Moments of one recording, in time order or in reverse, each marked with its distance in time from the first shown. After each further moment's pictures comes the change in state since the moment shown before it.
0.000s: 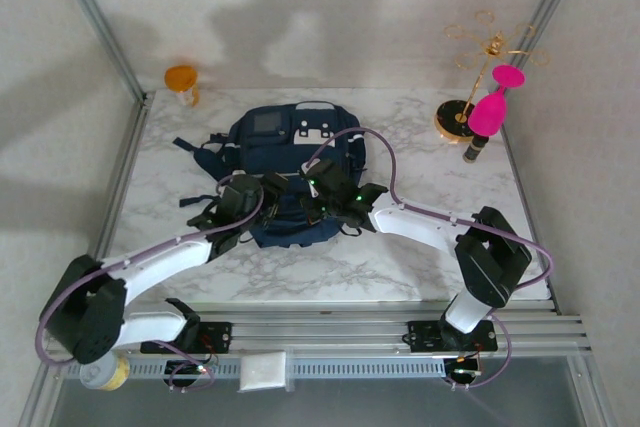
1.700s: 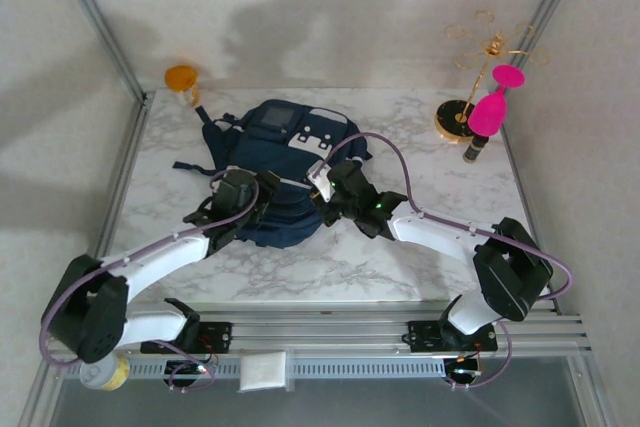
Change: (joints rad) left arm 0.060 0.004 -0.003 -0.023 0.000 0.095; right arm -0.063 -0.121 -0.169 0.173 -0.025 -0.397
